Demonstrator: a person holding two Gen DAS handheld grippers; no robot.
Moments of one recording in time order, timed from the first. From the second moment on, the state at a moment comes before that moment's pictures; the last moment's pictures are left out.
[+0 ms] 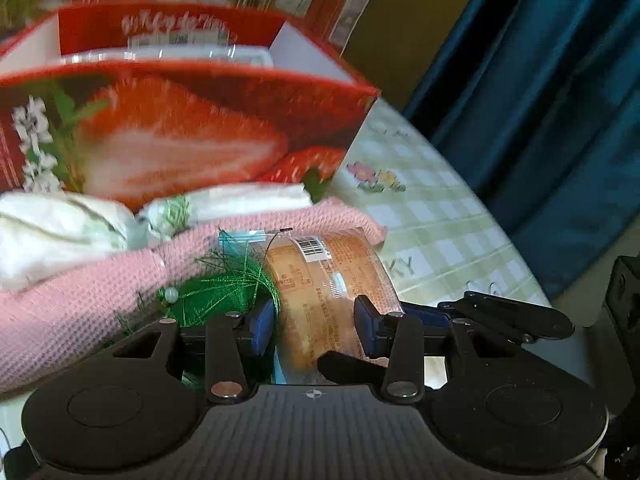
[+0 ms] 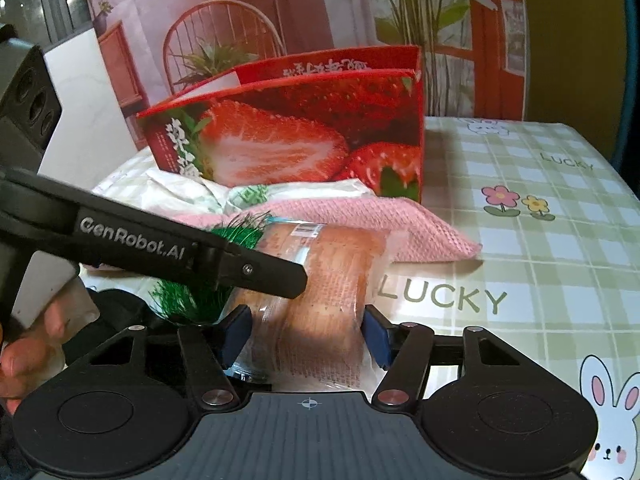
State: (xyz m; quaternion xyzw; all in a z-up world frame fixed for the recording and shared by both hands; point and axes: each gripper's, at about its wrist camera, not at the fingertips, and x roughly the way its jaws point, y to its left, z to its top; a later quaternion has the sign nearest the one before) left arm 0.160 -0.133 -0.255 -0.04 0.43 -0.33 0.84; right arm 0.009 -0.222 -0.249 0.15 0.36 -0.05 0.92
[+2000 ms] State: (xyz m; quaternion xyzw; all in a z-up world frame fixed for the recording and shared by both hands) left arm 0.329 -0.128 -0.201 -0.10 0.39 -0.32 0.86; right arm 0.207 -0.293 -0.191 0.05 0.37 -0.09 0.92
